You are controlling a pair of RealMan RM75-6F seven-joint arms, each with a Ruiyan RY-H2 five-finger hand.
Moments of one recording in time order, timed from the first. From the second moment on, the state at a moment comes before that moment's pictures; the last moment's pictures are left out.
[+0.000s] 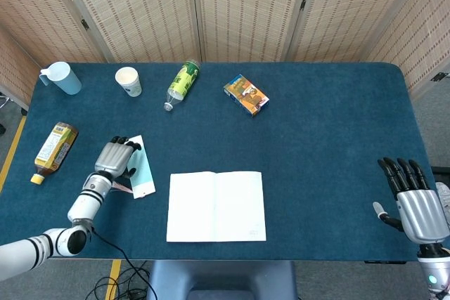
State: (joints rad) left arm -0.80 -1.42 -0.07 -1.33 0.91 0.84 0.42; right arm 0.07 -1.07 0.05 -1.67 -1.58 1.52 -0.10
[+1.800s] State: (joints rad) left arm -0.78 -1.61 -0.11 -1.15 1.33 0.85 0.31; right arm 0.04 -1.07 0.04 -1.67 -1.58 1.55 -0.10
